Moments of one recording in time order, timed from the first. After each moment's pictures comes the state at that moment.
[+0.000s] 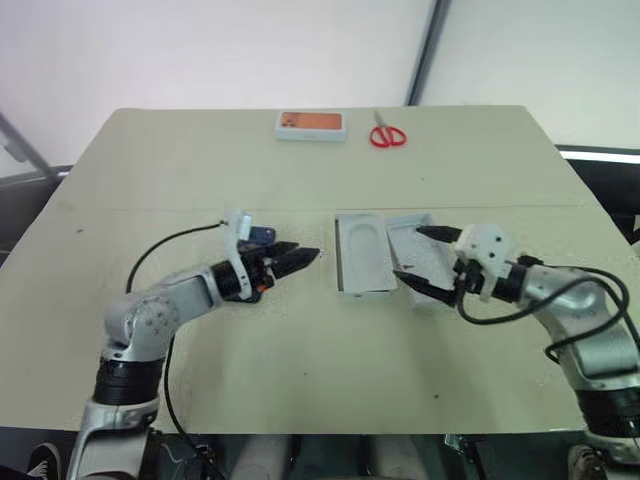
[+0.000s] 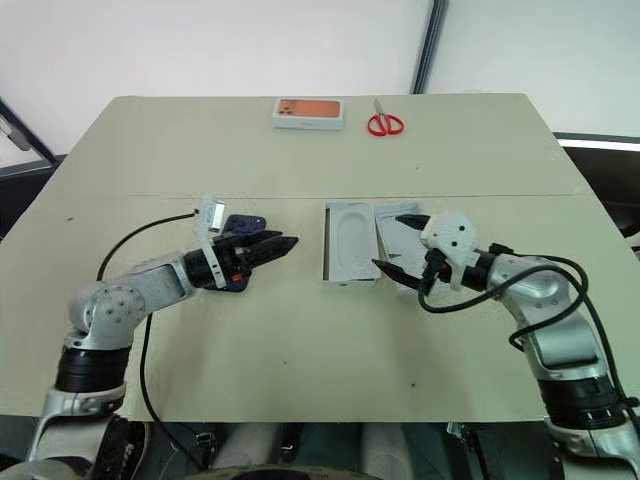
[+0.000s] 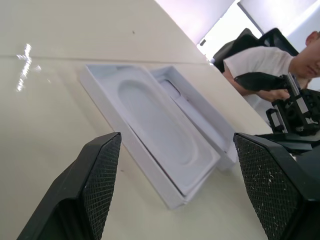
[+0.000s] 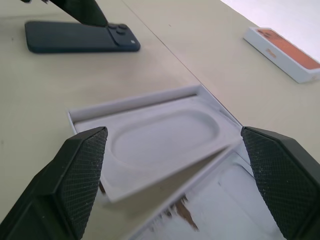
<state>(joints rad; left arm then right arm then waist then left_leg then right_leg) -0.38 0.47 0.06 -0.16 -0.86 0.81 -0.59 -0.27 -0.70 -0.02 -0.22 0.30 0.28 0.87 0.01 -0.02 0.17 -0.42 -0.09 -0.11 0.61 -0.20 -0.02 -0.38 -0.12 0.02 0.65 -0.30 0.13</state>
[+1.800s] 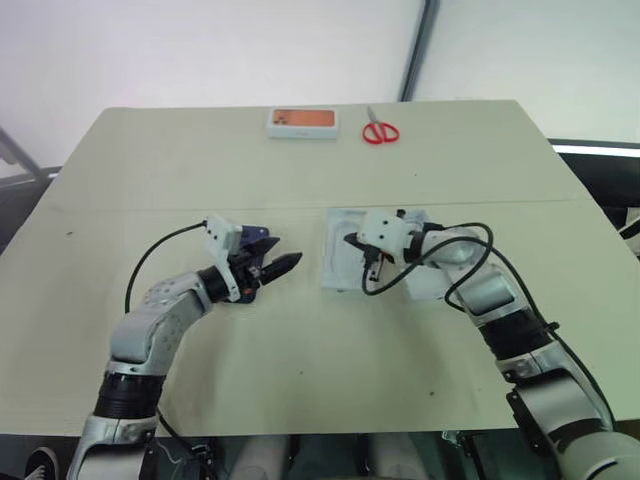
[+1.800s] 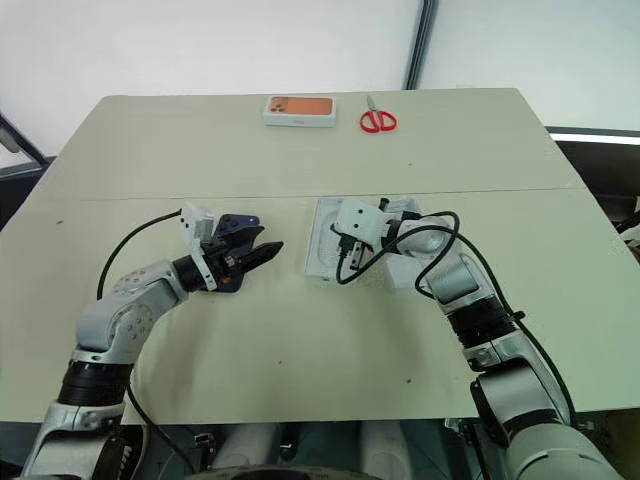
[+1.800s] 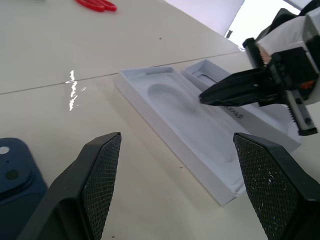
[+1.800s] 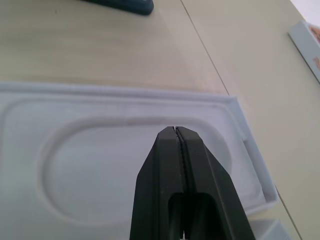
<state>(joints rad) -0.33 0.43 0.04 -0.08 -0.60 0.57 -0.68 -0.62 -0.52 0.27 0.18 -0.11 0.14 0.85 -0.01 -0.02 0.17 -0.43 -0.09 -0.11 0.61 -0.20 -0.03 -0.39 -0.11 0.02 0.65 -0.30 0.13</state>
